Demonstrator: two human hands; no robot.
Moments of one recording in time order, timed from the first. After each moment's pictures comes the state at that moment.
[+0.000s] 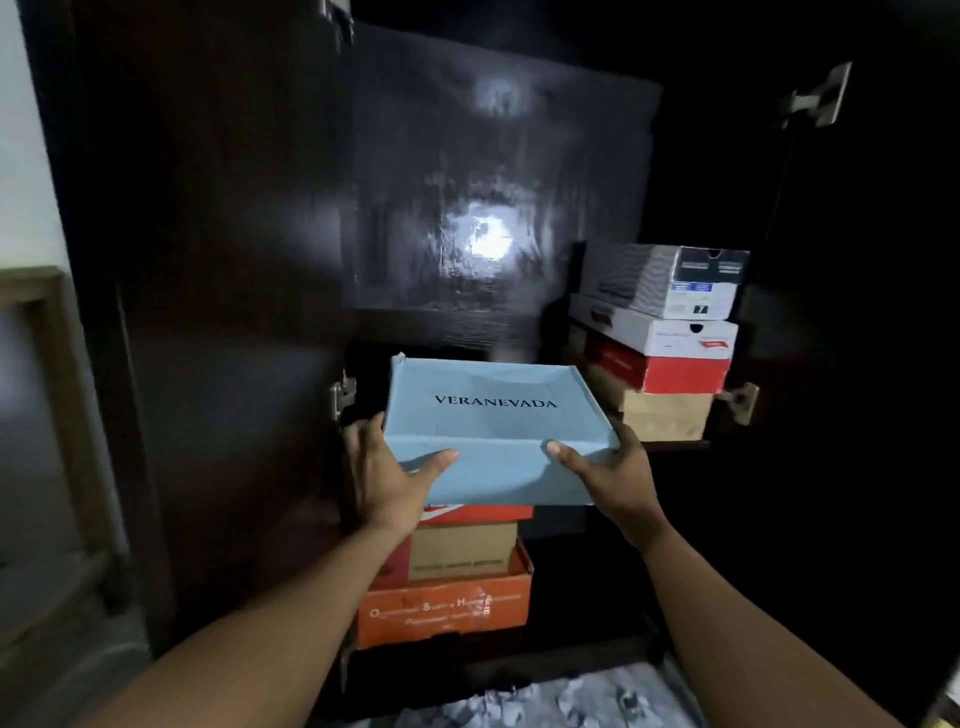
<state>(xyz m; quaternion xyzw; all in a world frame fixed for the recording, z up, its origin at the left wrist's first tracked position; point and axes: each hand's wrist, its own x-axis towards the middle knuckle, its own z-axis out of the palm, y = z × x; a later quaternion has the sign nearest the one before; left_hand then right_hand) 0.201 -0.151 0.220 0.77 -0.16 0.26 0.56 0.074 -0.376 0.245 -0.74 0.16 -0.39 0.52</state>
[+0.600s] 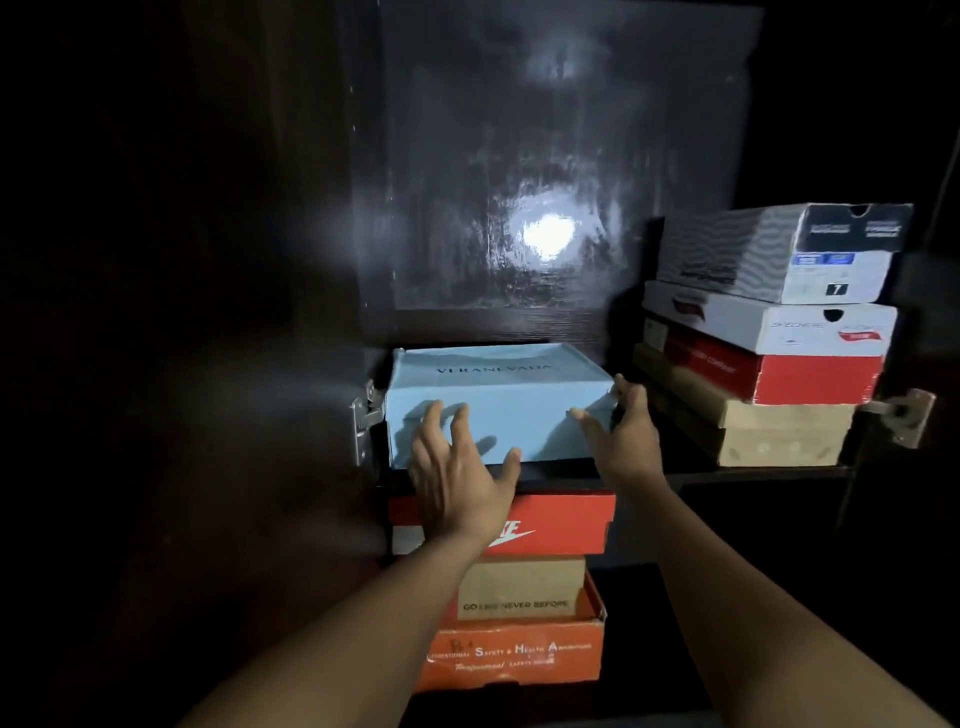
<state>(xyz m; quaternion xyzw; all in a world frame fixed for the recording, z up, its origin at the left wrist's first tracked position) 0.257 -0.221 0.208 0.85 -0.15 0.33 0.39 0.219 -0.400 0.240 -0.76 0.13 -0.40 0.51</state>
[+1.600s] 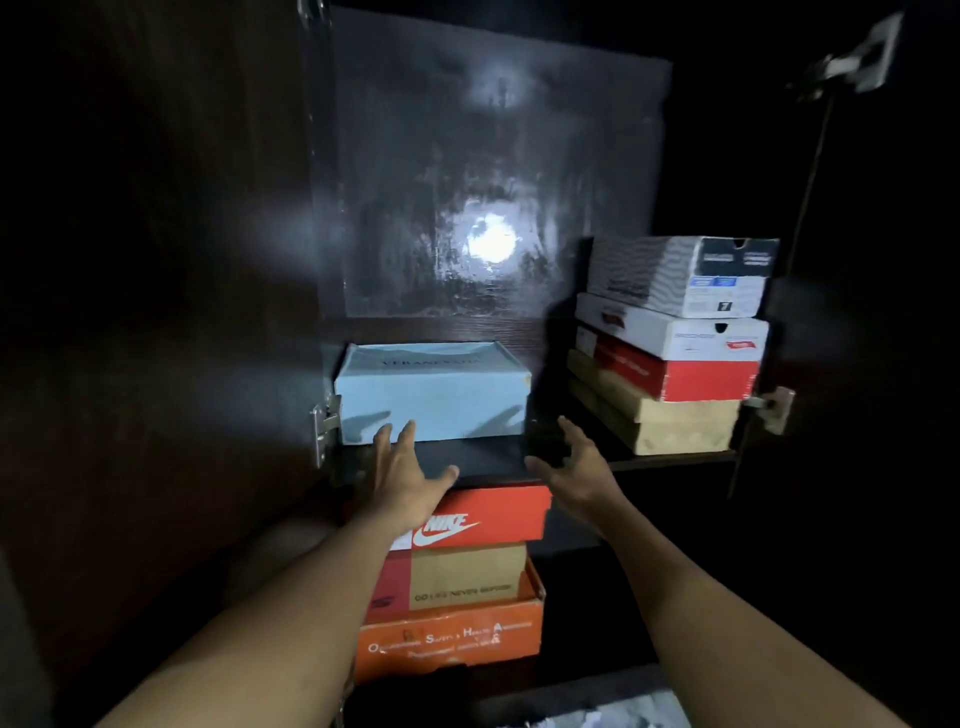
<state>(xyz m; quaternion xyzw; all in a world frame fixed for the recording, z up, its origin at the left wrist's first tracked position) 0.252 -0.185 0.230 0.91 -0.19 0.08 0.36 0.159 -0.400 0.229 -0.85 0.18 -0.25 0.43</state>
